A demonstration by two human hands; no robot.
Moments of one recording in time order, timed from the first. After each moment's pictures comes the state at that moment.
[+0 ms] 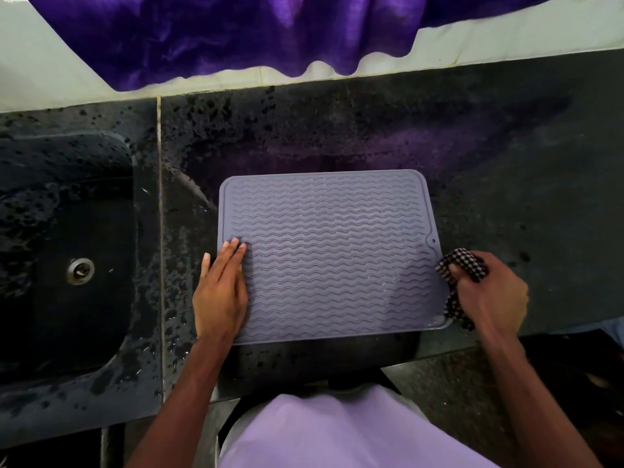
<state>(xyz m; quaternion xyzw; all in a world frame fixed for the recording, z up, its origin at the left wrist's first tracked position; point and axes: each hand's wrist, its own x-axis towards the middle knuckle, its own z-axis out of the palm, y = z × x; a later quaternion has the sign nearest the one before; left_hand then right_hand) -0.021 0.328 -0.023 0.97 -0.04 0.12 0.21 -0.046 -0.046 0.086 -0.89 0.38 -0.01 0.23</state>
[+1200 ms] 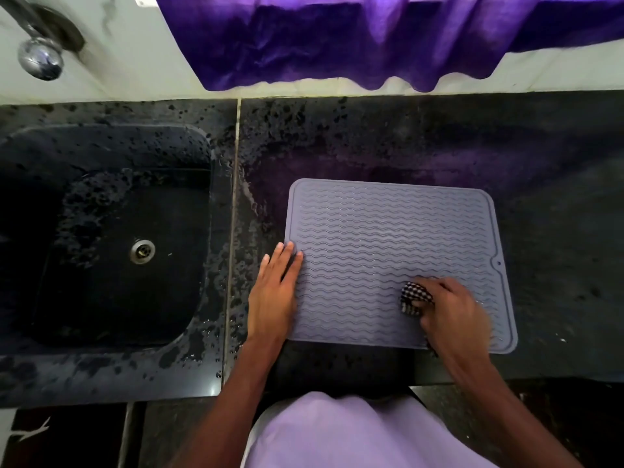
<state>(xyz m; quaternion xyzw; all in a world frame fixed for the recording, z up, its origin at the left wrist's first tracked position) -0.033 0.349 -0.025 0.97 -0.05 0.10 0.22 -0.048 0.067 0.052 -0.99 0.07 0.06 0.12</state>
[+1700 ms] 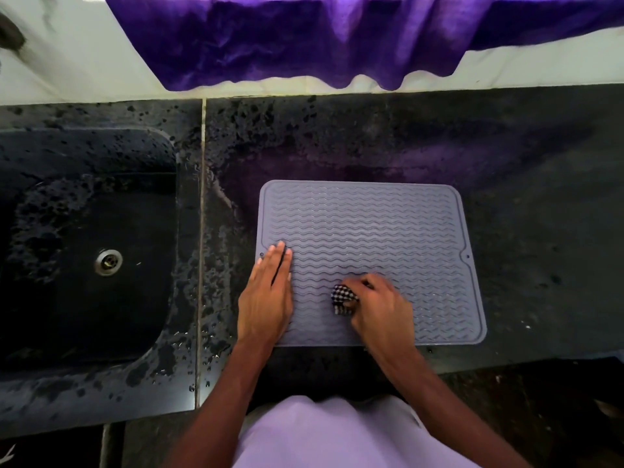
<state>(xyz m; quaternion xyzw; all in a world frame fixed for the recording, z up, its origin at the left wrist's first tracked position) -0.027 0.320 -0.026 0.97 -0.08 0.11 0.20 -0.044 0.123 0.046 -0.99 0.00 0.07 0.12</state>
